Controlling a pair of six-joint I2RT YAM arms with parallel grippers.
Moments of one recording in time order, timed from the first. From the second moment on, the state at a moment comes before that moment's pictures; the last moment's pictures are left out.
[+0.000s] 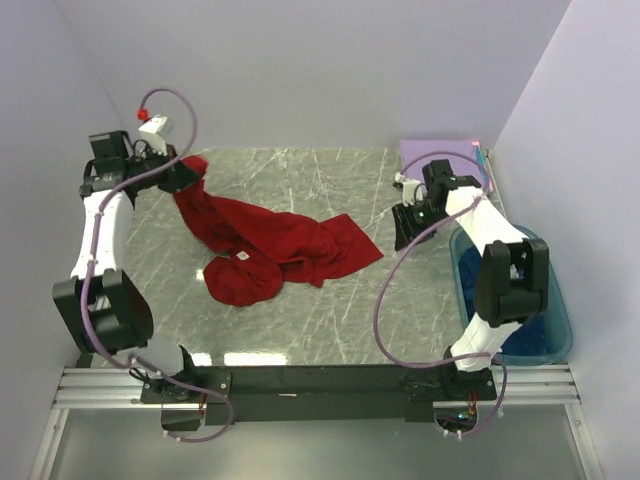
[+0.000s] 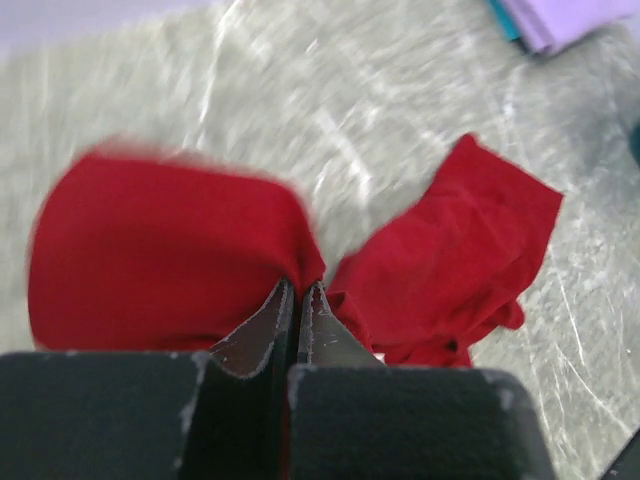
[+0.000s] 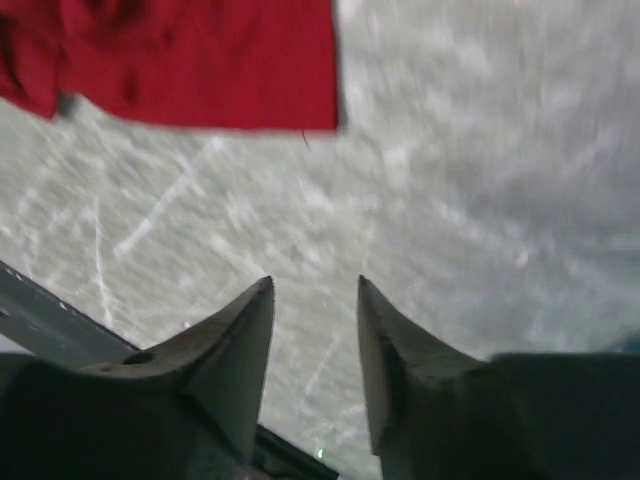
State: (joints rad) left arm 0.22 1.51 1.42 -0.48 0.85 0.18; right arm 0.10 1.69 1.31 -0.93 -0.39 -0.24
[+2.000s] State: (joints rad) left arm 0.34 1.94 1.56 -0.43 0.66 0.07; right arm 0.76 2.01 1.63 -0.78 -0.17 -0.20
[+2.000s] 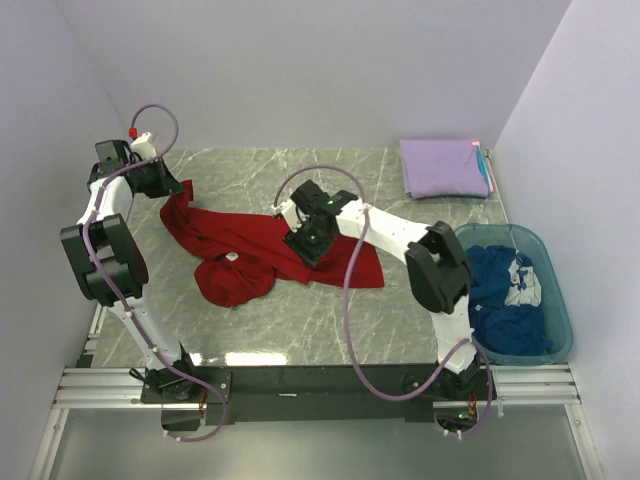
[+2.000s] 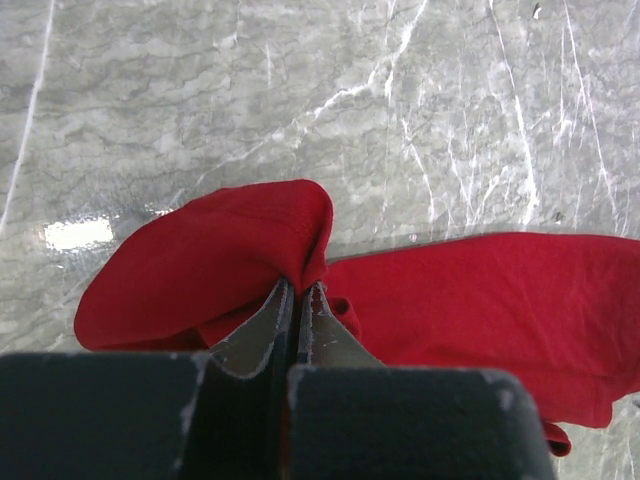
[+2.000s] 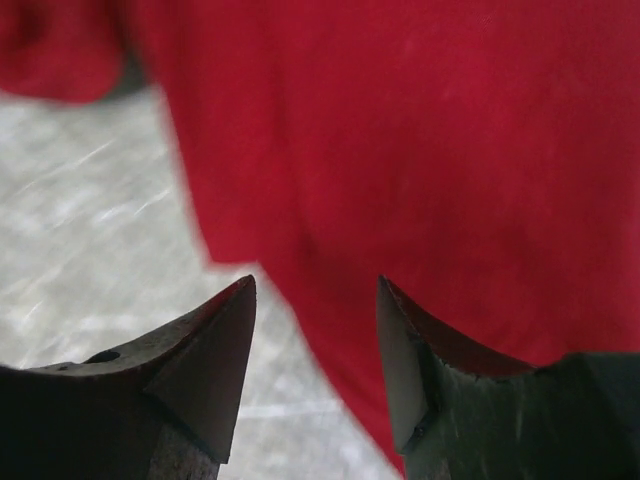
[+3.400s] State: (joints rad) left arm 0.31 1.91 1.46 -0.48 0.69 0.12; right arm 0.38 1.99 1.51 -0.86 -0.30 -0.21
